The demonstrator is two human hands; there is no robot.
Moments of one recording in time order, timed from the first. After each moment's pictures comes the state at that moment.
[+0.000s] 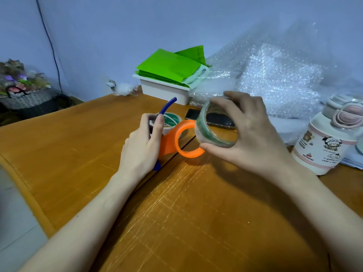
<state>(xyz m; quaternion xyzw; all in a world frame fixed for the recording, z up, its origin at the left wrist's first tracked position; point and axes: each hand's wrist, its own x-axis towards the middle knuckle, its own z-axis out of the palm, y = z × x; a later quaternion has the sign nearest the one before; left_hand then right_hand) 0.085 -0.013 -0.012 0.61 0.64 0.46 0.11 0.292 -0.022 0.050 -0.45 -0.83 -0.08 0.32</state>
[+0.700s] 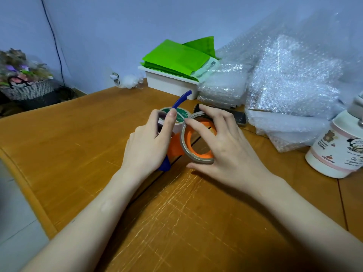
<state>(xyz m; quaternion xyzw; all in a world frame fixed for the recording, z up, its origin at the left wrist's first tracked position) 0.081 -0.018 -0.003 0.62 0.64 0.44 0.12 0.253 -0.011 0.008 -0.40 -0.88 -0.12 0.22</state>
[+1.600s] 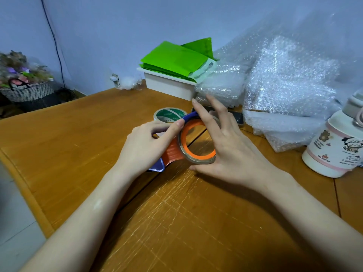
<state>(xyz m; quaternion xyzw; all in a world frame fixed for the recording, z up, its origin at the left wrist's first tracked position) 0.074 -0.018 -0.003 0.65 0.59 0.43 0.20 0.265 -0.013 0.021 -0.39 -0.90 -0.03 0.22</state>
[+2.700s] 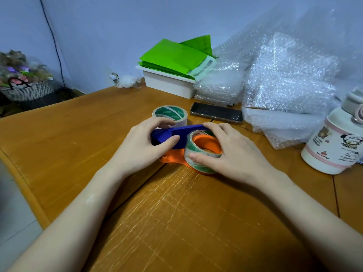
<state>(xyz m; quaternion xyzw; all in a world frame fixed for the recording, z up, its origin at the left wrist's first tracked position) 0.059 -0.014 -0.013 0.72 0.54 0.40 0.15 0.275 -0.001 0.002 -0.52 -0.84 0.05 0.17</state>
